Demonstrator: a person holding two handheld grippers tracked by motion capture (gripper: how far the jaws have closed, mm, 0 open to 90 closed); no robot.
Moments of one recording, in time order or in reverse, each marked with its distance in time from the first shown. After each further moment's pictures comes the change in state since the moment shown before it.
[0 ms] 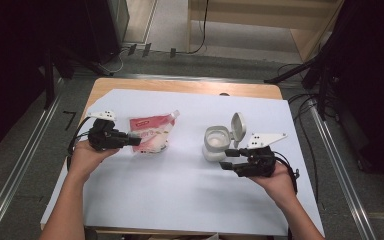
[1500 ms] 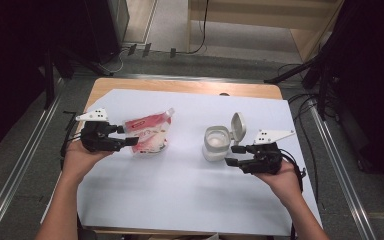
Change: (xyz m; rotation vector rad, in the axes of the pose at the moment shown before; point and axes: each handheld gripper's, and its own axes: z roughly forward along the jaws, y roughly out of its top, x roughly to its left) left arm -0.019 0.003 -0.023 -0.117 0.071 0.075; right arm -0.007 0.002 -0.015 -0.014 -0.038 0.040
